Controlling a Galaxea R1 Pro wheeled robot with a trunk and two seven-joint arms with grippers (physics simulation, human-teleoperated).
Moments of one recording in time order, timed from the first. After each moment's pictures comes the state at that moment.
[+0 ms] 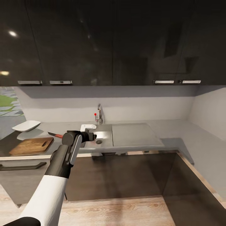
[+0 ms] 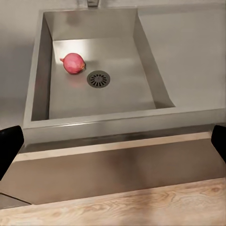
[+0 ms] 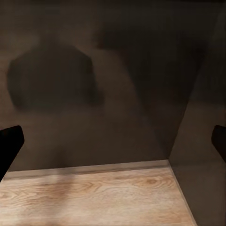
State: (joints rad) left arm -0.79 -0.13 -0.06 -1.29 0.01 1.02 0.07; right arm 0.17 -0.02 0.00 -0.70 0.01 -0.87 -0.08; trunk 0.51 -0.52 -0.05
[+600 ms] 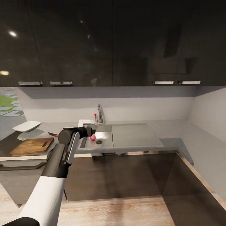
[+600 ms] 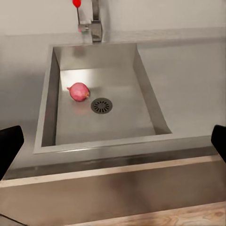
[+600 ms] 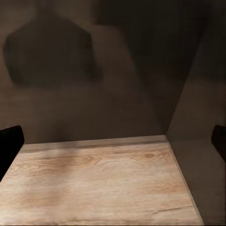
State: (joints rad) left arm -0.79 -0.13 -0.06 -1.39 0.01 1.02 0.07; right arm 0.17 -0.02 0.00 -0.60 0.00 -0.87 -0.08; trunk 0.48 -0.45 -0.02
